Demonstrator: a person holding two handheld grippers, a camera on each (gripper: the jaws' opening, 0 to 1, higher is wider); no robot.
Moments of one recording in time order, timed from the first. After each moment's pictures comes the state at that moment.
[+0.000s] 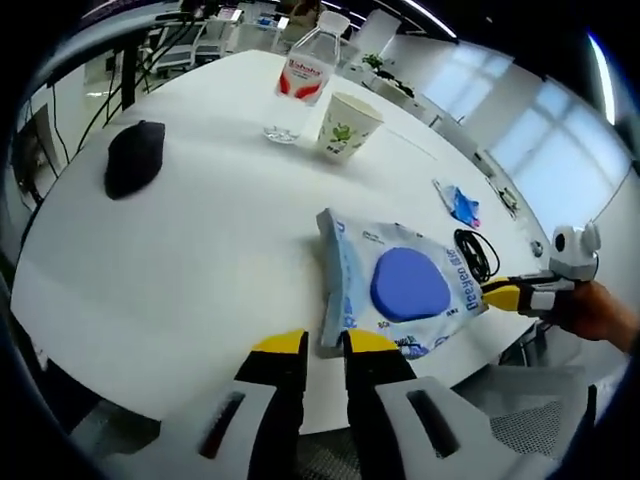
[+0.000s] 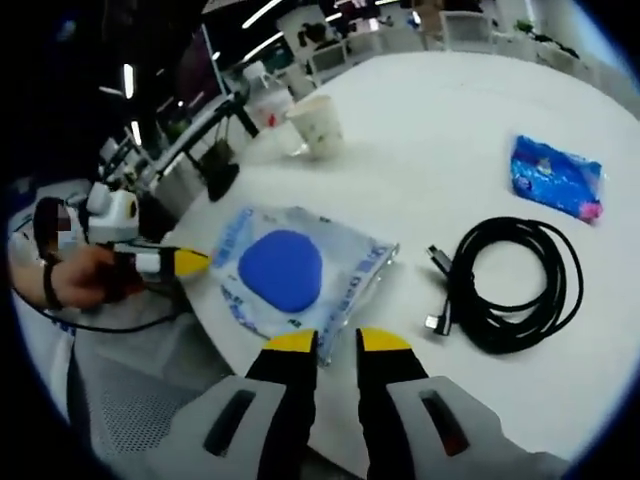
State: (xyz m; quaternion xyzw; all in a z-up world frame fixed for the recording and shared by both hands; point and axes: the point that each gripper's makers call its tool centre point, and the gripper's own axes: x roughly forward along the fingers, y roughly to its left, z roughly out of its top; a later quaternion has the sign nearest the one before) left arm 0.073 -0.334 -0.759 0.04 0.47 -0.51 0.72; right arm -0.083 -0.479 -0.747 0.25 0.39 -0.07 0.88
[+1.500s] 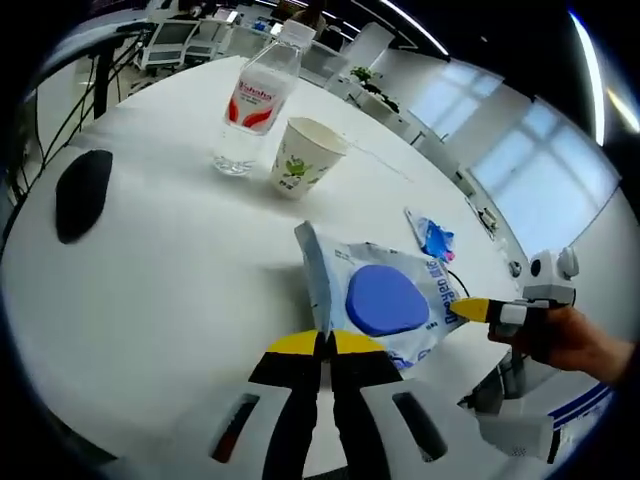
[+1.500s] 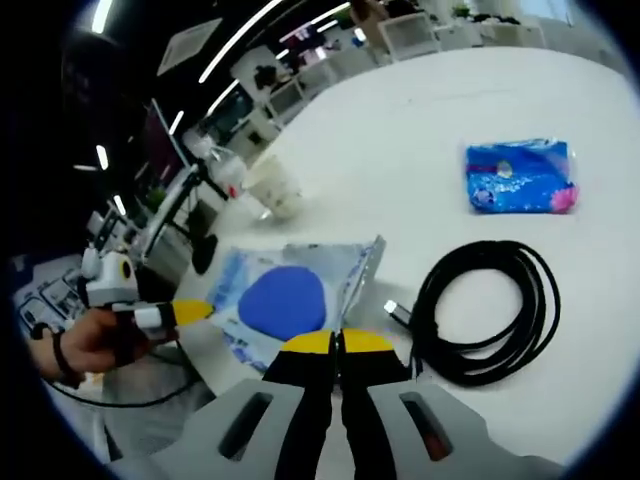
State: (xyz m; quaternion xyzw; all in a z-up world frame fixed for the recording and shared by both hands) left arm 0.068 -0.413 -0.724 -0.02 0.47 -0.54 0.70; right arm -0.062 -0.533 -0.723 0.33 0.32 -0.15 0.88
